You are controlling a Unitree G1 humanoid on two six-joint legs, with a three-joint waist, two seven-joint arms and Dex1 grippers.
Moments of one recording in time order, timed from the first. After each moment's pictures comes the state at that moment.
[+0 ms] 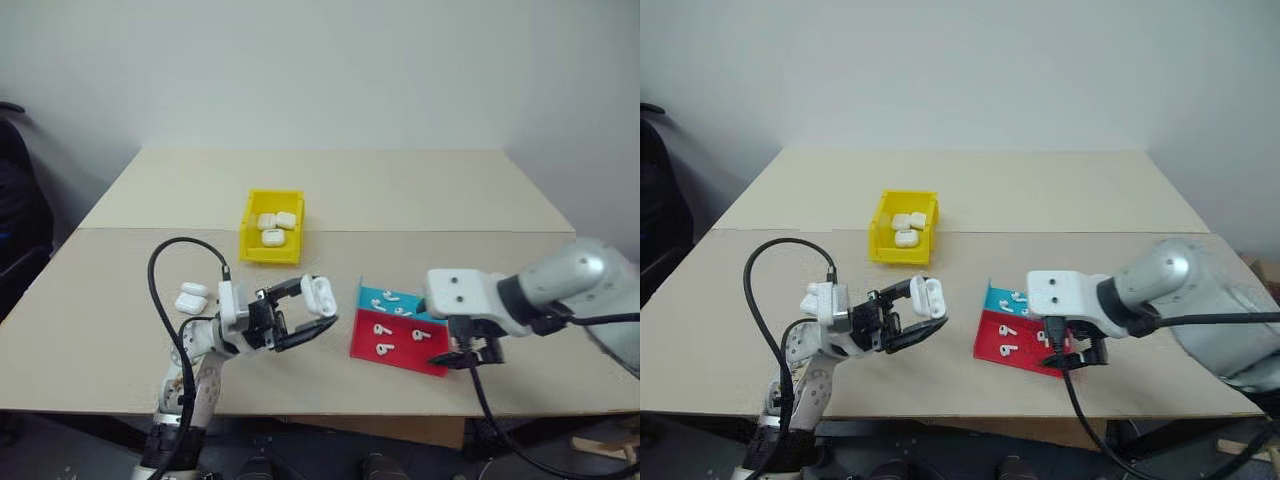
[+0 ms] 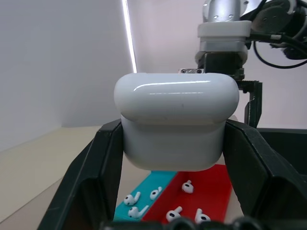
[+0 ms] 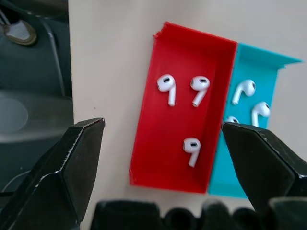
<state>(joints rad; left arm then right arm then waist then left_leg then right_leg) -0.23 0.24 0.02 -0.08 -0.52 -0.11 -1.25 -0.75 -1.19 0.42 -0.60 0.29 0.89 1.25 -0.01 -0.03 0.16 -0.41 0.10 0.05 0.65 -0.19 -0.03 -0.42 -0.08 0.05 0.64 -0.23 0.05</state>
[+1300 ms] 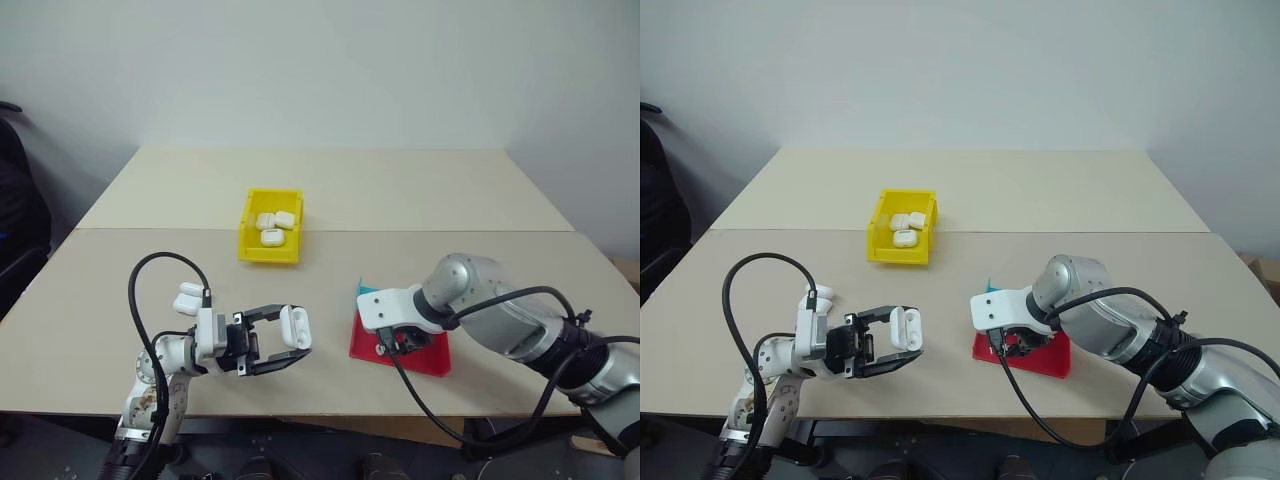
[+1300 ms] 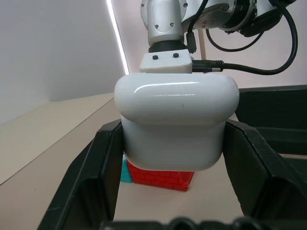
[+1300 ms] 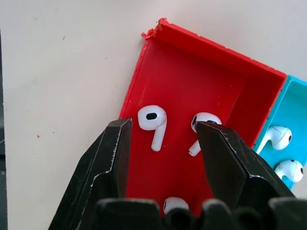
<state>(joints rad) -0.16 0.43 0.00 -0.05 -0.51 -0.22 -1.29 -0.90 -0.87 0.77 -0.32 -0.10 0.79 1.33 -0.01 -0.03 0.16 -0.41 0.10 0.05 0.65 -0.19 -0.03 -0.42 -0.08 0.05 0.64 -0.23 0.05</state>
